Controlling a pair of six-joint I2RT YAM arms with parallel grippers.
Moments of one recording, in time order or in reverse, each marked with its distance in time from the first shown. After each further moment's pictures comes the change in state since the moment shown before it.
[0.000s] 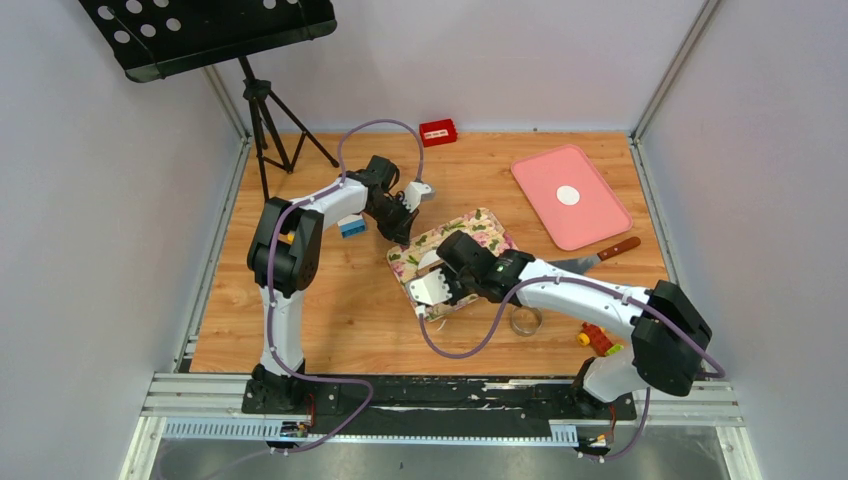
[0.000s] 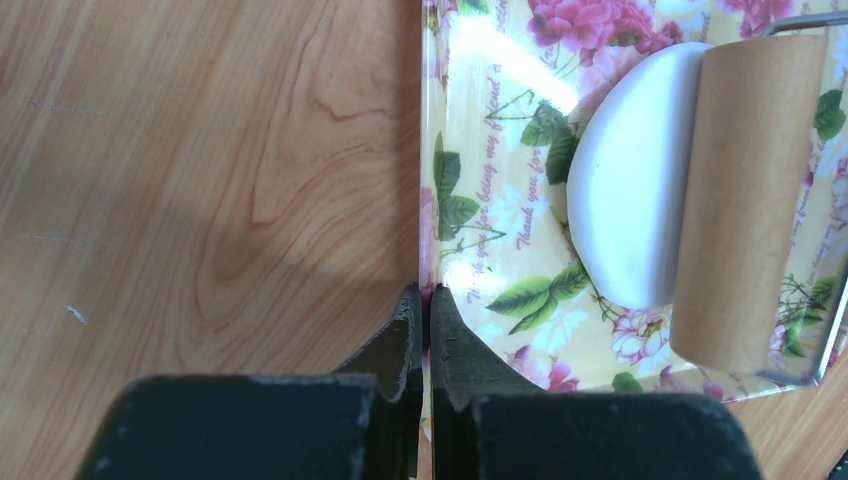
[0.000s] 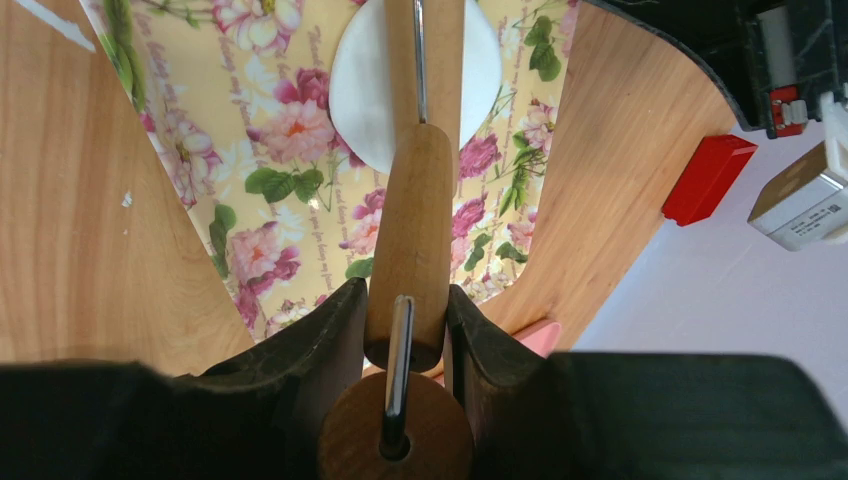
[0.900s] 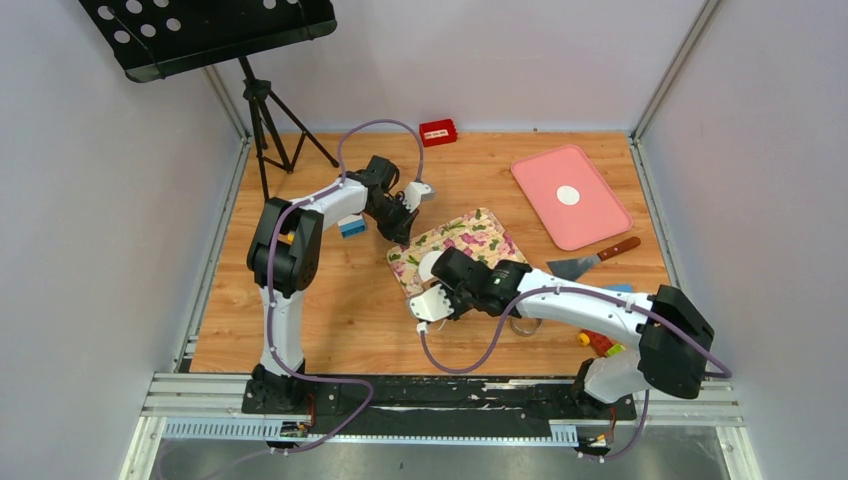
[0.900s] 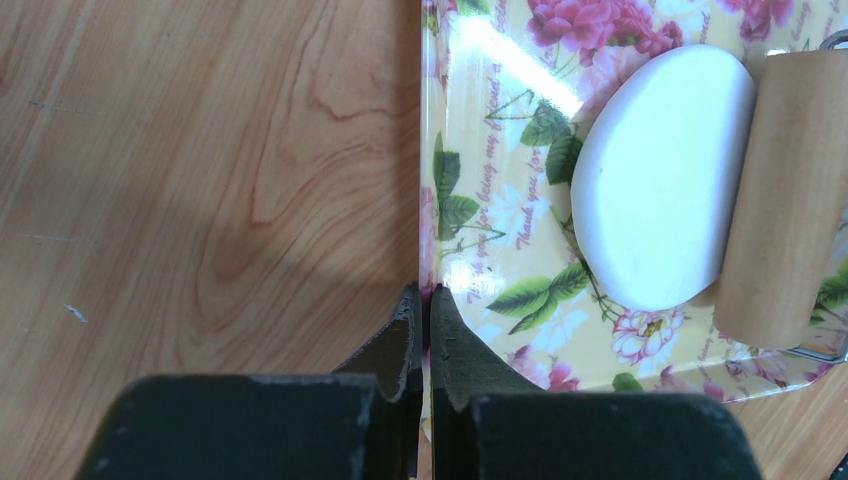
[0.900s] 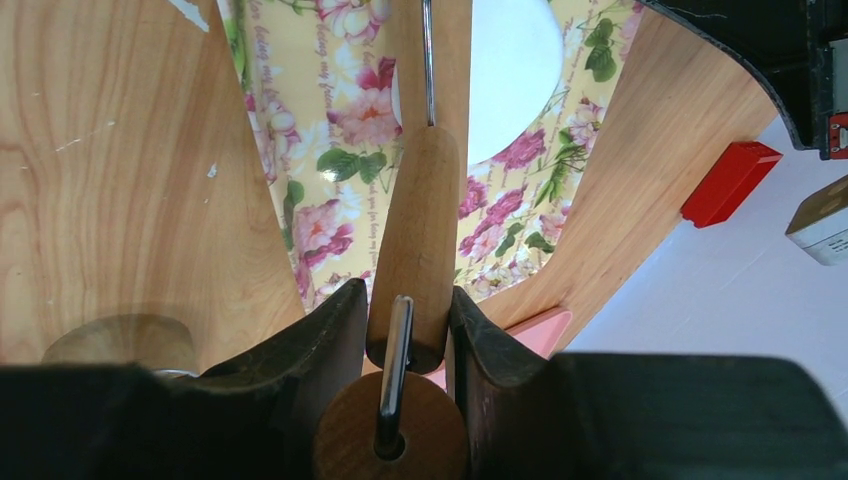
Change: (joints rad) left arm 0.000 -0.003 -0.005 0.005 0.000 0.000; right arm 0.100 -0.013 -0.043 -0.109 0.077 0.031
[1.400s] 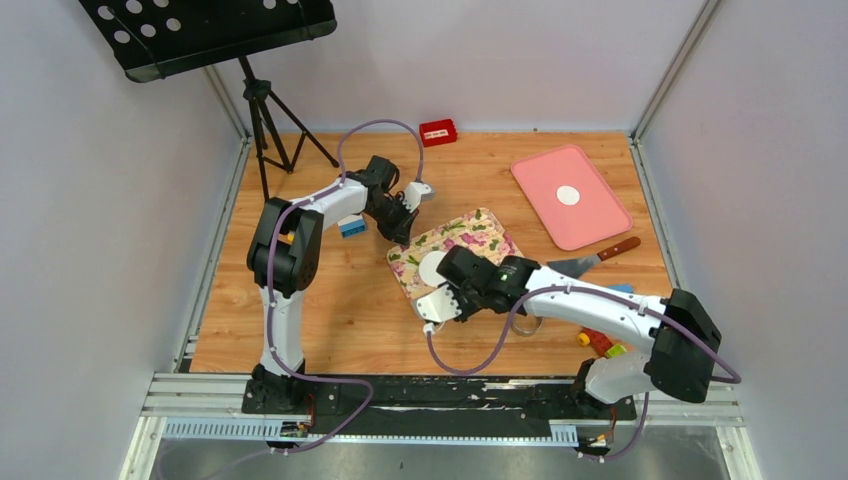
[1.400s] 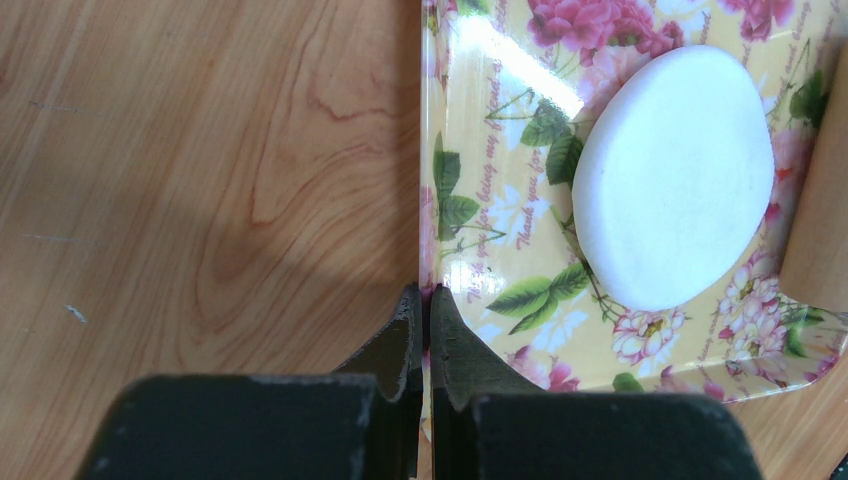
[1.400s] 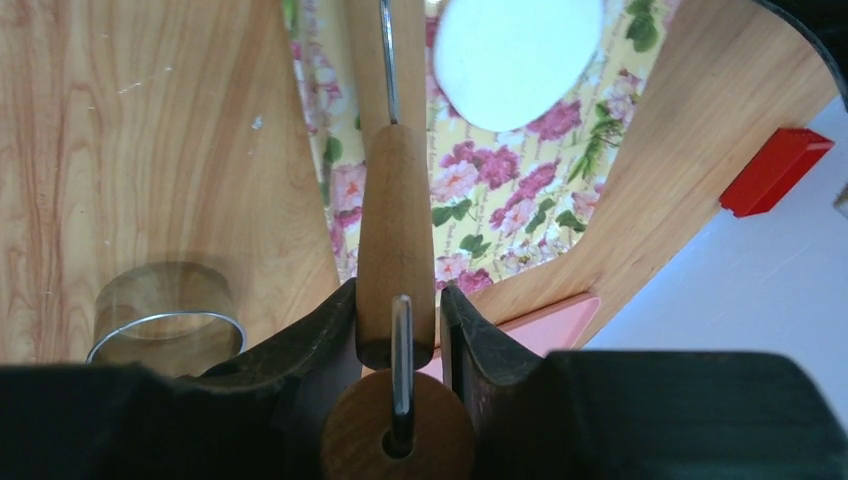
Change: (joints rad) left arm 0.000 0.000 0.000 0.000 0.000 0.000; right arm -0.006 -0.048 0.027 -0.132 -0.018 0.021
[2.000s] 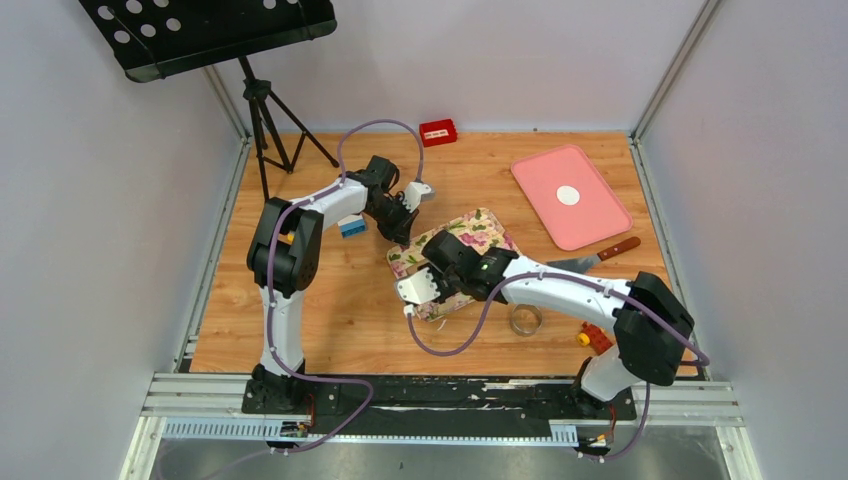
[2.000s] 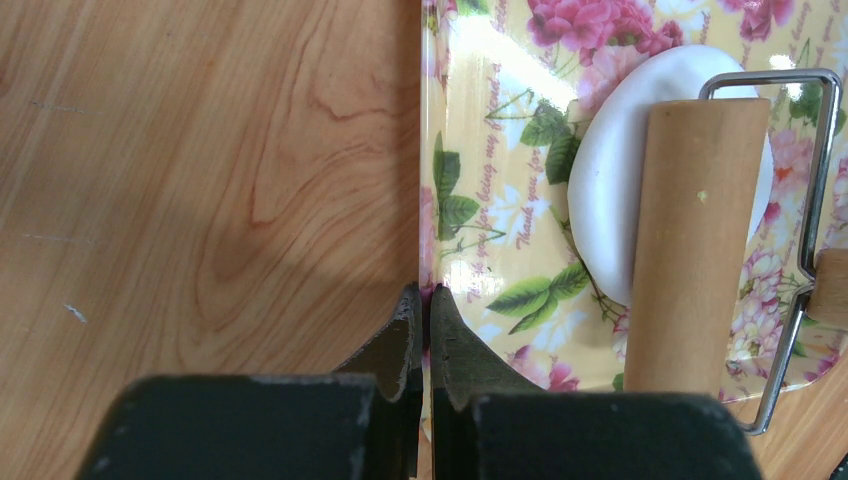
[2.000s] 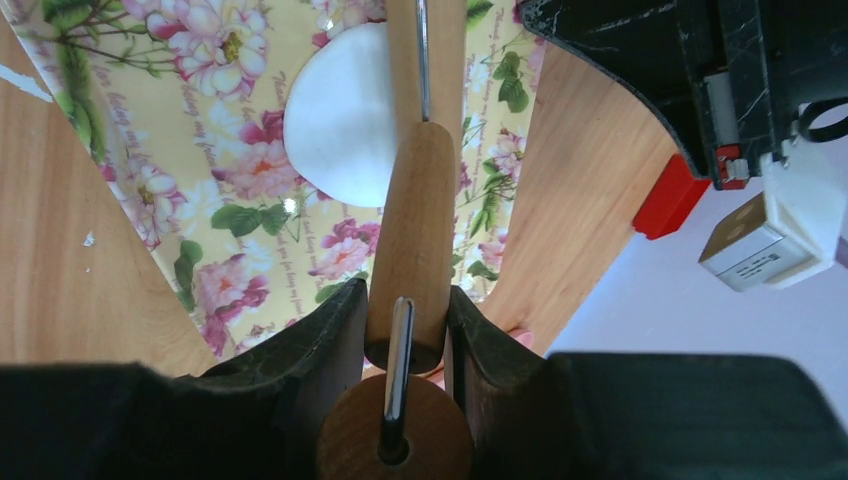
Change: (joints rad) left arm 0.000 0.000 0.000 0.000 0.000 0.000; right arm -0.056 0.151 0.084 0.229 -0.024 -0.055
